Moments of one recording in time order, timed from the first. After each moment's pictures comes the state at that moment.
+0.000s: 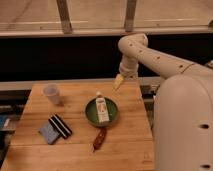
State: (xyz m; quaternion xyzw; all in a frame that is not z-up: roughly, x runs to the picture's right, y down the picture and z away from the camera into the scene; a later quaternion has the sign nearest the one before) arm 0.113 -0.012 0.815 -0.30 0.14 0.45 0.83
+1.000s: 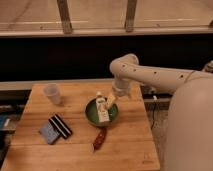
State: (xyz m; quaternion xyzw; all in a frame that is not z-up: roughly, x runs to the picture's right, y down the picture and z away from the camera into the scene) arm 0.077 0.075 0.804 -0.32 0.16 0.48 0.80
